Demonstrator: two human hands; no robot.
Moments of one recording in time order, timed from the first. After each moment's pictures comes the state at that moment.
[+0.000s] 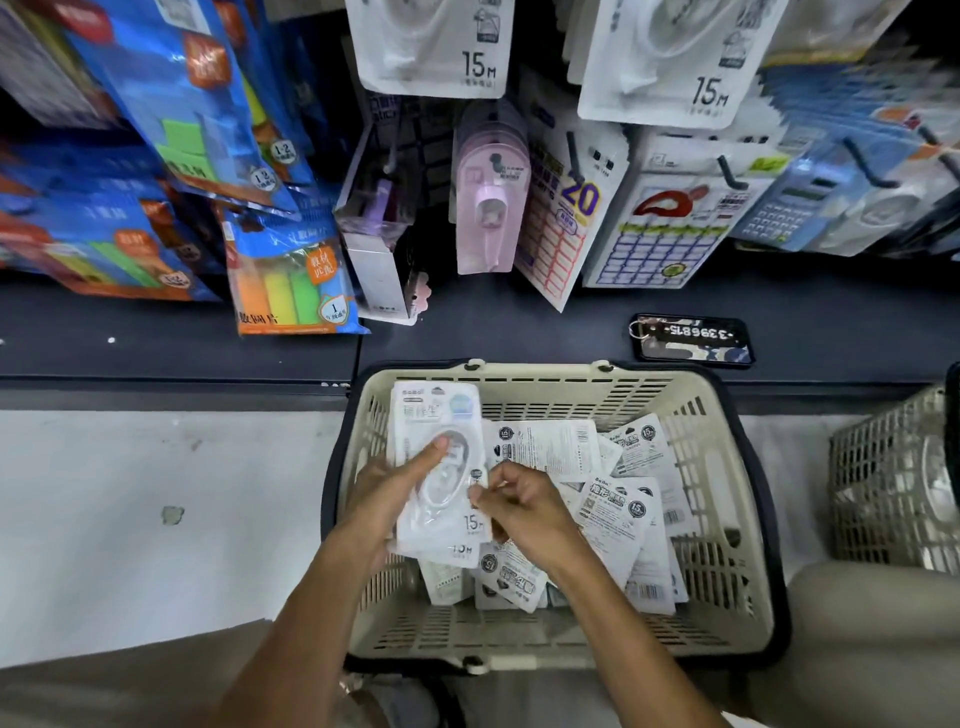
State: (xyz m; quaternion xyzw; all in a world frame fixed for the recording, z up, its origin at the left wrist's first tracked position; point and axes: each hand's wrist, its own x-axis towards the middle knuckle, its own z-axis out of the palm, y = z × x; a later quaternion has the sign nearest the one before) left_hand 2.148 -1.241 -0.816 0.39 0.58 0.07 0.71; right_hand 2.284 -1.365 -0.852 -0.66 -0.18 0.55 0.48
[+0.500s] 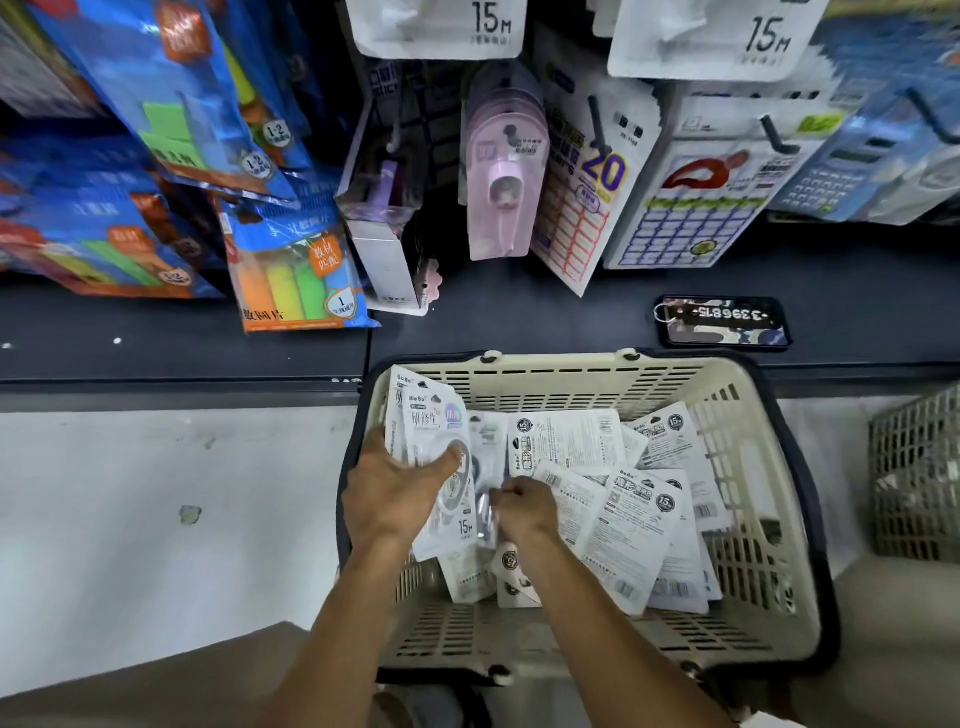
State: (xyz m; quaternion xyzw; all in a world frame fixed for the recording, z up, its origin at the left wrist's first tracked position) left_hand 2.155 -1.235 -0.825 0.60 0.67 0.09 0.42; right_hand 2.257 -1.329 -0.915 -0.82 0.01 0.47 0.33
